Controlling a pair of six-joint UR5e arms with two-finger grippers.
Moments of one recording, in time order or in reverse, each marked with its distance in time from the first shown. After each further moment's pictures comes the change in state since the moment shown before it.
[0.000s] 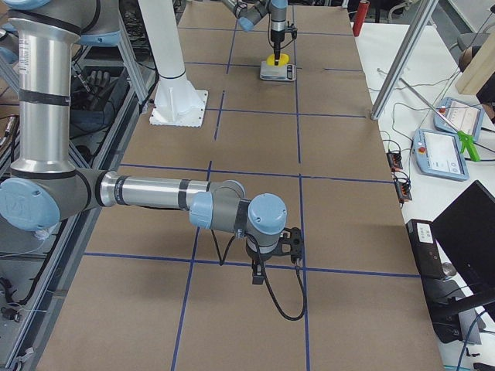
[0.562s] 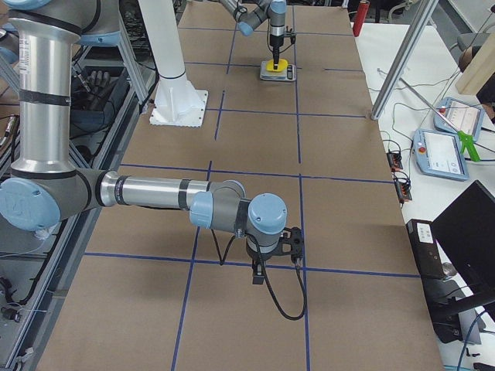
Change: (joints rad) left arm 0.015 0.006 0.030 -0.059 0.003 -0.015; right arm 0.000 0.000 0.001 0.000 0.000 -0.001
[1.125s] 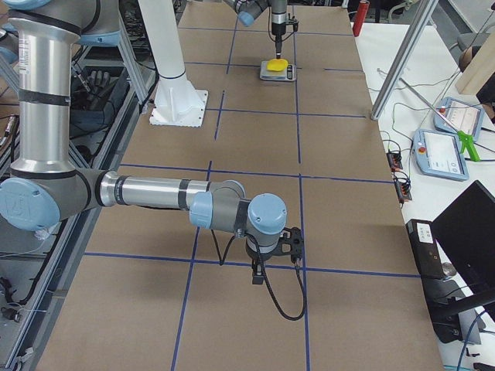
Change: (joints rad) left arm -0.098 0.015 -0.164 0.180 -0.008 0.140; right arm 0.000 0.000 -0.001 0.000 0.000 0.001
